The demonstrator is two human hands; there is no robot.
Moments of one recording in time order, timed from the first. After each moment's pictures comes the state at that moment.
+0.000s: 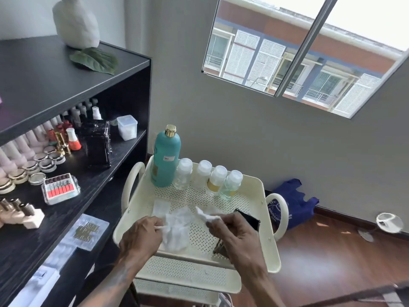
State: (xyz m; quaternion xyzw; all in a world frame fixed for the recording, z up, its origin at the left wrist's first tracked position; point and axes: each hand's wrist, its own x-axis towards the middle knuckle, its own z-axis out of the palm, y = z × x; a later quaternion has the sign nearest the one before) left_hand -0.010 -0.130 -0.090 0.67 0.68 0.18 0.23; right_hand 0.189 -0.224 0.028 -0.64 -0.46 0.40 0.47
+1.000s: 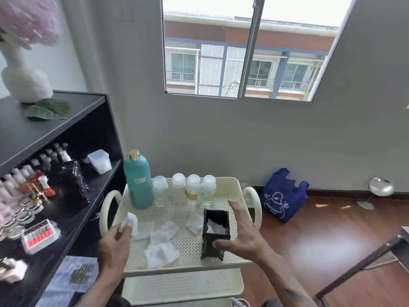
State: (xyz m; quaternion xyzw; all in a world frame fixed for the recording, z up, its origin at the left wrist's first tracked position) left_hand -0.010 -0.134 -0.042 0.48 0.67 0.44 0.35; right_hand 0.293 -0.227 0.002 -0.72 -0.60 0.26 0.24
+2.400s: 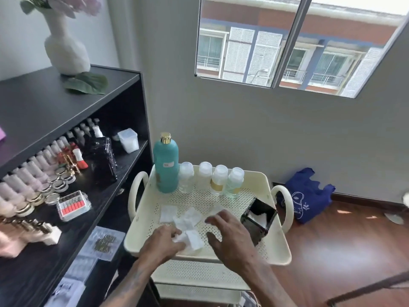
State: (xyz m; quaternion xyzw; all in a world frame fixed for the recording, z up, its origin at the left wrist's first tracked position) left_hand 0.000 -0.129 -0.091 0.71 0.61 0.10 0.35; right_hand 0.194 -0.206 -0.005 -0.67 -0.71 0.12 0.18
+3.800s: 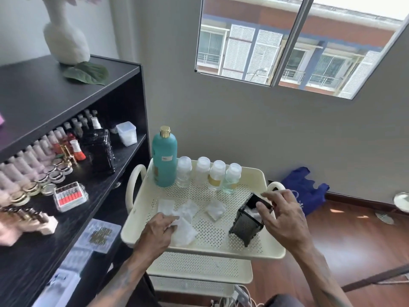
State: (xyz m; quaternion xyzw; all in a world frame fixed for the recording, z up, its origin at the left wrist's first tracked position) left_hand -0.006 -0.145 -0.080 0.71 0.56 0.26 0.34; right_hand 0.307 -0.216 0.016 -0.73 -0.61 0.00 0.30
